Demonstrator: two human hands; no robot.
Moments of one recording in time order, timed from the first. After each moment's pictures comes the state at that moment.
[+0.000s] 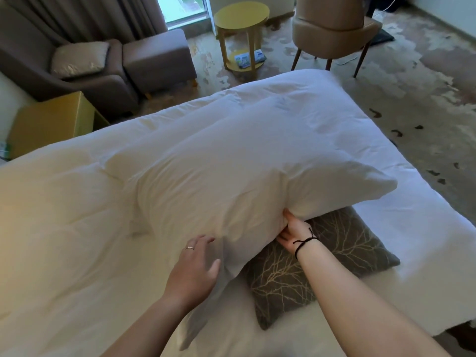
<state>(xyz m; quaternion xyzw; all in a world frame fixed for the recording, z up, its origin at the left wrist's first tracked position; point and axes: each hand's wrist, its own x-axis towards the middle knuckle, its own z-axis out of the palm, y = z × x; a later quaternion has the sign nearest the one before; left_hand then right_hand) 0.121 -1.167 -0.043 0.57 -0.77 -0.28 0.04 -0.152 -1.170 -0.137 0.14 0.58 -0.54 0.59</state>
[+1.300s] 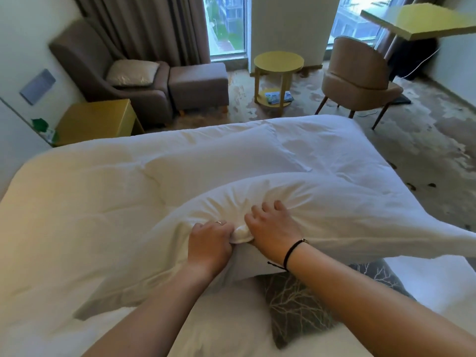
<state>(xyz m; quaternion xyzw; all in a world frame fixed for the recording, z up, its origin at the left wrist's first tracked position) 0.160 -1.209 0.015 0.55 -0.83 -0.04 0.06 -0.005 -1.191 0.048 -0.80 0.59 0.07 -0.05</state>
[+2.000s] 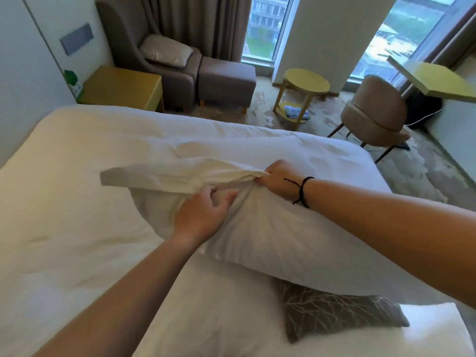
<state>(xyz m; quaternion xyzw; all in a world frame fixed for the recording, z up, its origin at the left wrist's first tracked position) 0.338 -1.232 0.060 0.66 -0.64 -0.29 0.27 0.135 -1.285 0.142 -0.66 0.70 -0.04 0.24</state>
